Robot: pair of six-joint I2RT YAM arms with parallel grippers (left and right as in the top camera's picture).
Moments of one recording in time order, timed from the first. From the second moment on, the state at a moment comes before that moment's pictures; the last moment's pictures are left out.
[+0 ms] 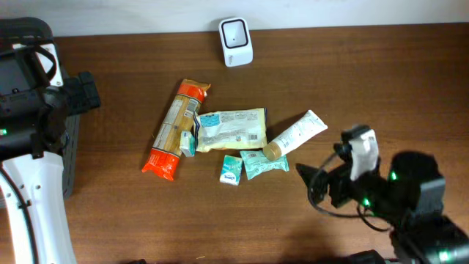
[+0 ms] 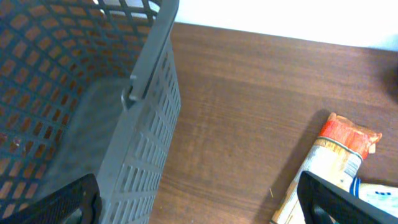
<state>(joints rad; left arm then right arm) 0.24 1.40 1.60 -0.92 -0.11 0.05 0.21 0.72 0.98 -0.83 -0.39 0.06</state>
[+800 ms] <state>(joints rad) 0.24 1.40 1.60 -0.92 -0.11 0.05 0.20 1.64 1.03 -0.62 -0.36 0.72</state>
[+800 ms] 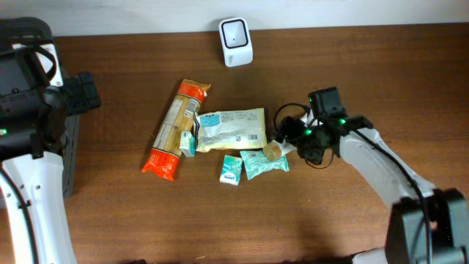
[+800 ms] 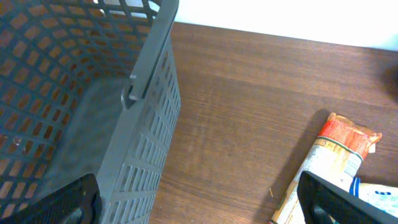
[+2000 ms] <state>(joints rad) 0.24 1.40 1.60 -0.92 -0.11 0.05 0.15 1.92 1.54 -0.87 -0.23 0.09</state>
